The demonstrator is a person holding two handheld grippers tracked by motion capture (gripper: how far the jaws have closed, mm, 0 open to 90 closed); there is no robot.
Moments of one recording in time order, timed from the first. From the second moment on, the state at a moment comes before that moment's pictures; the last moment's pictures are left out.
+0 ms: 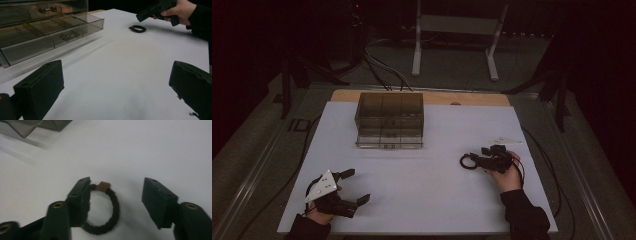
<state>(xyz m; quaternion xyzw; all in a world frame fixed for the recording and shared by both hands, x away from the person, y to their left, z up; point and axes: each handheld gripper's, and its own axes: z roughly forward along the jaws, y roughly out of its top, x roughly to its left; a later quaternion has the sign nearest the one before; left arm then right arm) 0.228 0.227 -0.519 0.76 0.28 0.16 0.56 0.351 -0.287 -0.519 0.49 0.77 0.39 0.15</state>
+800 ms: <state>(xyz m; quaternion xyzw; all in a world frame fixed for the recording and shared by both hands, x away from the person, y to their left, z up) 0.229 0.226 -0.519 0.76 0.28 0.16 0.56 0.350 -0.270 -0.529 0.46 0.80 0.33 0.18</state>
